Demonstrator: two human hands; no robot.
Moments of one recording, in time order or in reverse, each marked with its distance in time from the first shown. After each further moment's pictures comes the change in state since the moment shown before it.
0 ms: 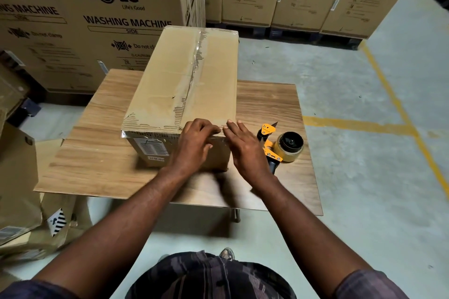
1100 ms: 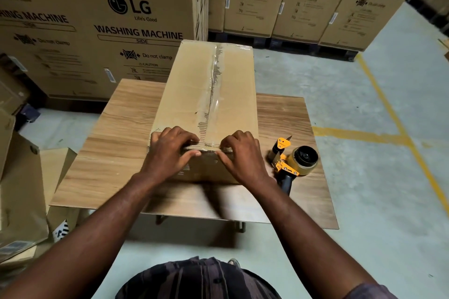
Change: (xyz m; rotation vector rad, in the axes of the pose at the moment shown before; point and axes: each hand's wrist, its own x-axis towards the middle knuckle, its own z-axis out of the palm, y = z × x) left_hand -0.009 -0.095 -0.081 0.085 -0.001 -0.011; right_hand 0.060 -0.086 0.002 -0.133 -0.074 0.165
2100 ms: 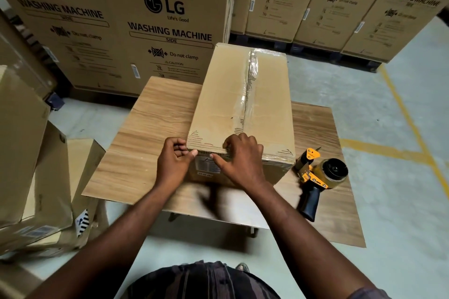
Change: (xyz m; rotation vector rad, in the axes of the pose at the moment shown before) left_hand -0.038 -0.048 -0.008 -0.740 0.238 -0.716; right_hand 0.028 -0.077 0.045 0.053 -0.072 0.093
